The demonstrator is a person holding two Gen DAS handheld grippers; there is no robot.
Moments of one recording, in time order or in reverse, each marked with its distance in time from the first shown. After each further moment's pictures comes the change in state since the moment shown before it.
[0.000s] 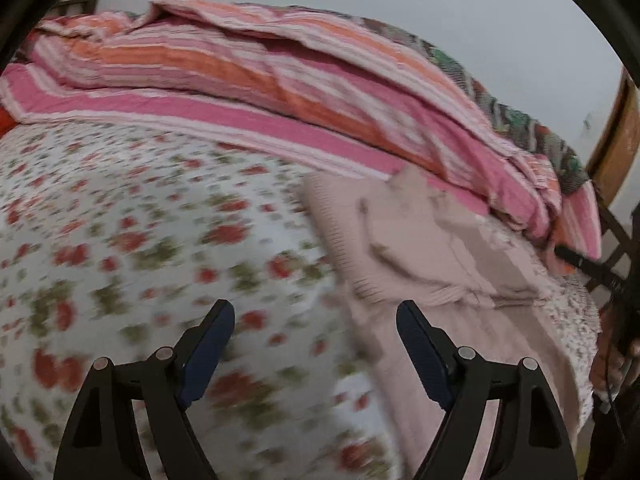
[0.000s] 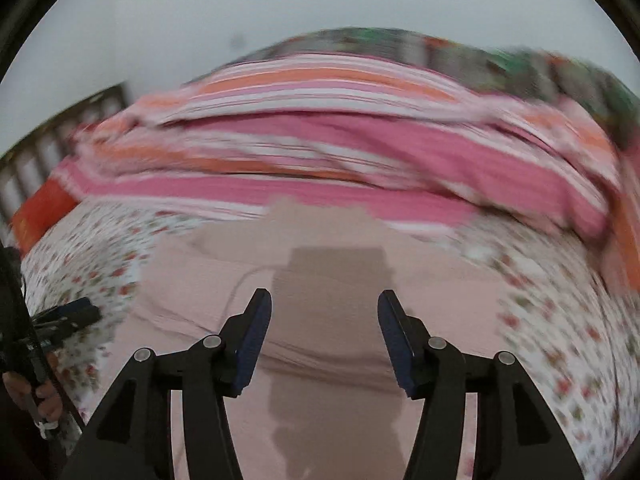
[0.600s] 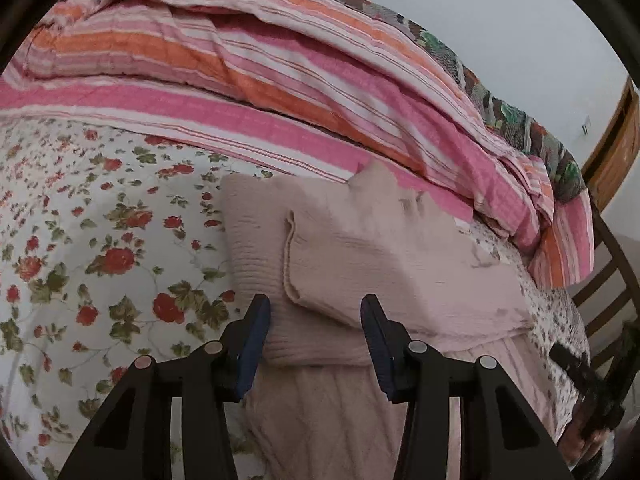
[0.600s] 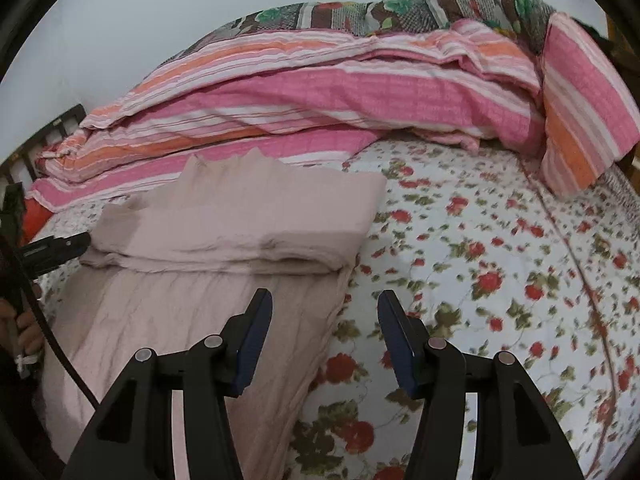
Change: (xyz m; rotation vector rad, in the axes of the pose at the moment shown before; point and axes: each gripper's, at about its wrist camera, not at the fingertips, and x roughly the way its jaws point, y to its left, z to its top) left arm 0.052 -0.041 0.025 -0.051 0.061 -0.045; right arm -0.020 -0.091 -0.083 0.118 0.023 -0.046
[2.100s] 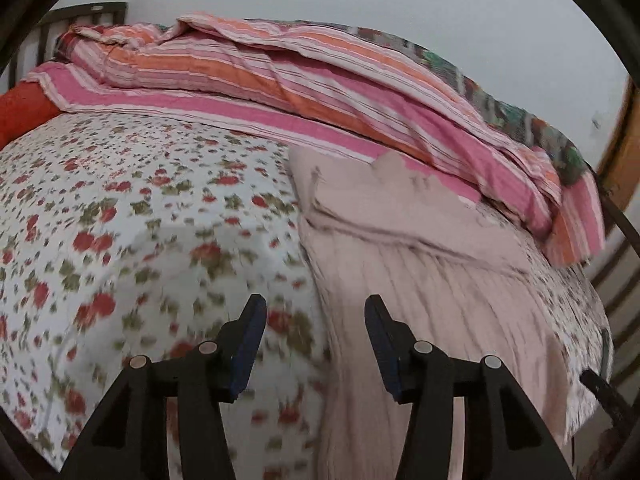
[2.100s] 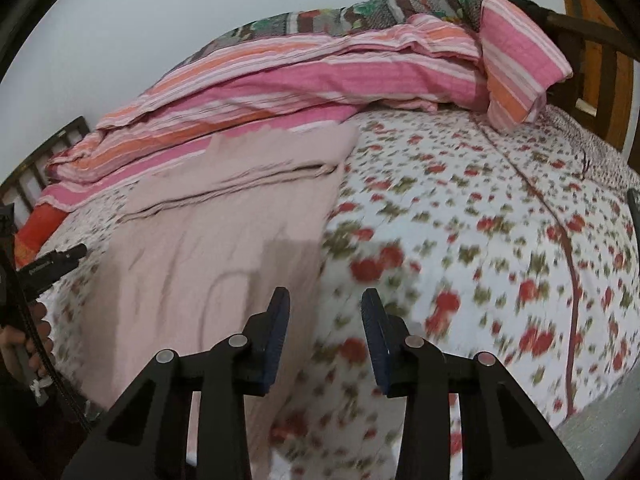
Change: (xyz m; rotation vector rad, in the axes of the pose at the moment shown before) left arm -0.115 -0.010 -0.105 0.030 -0.093 0.153; right arm -0.113 0.018 -0.105 0.098 0.008 -0.006
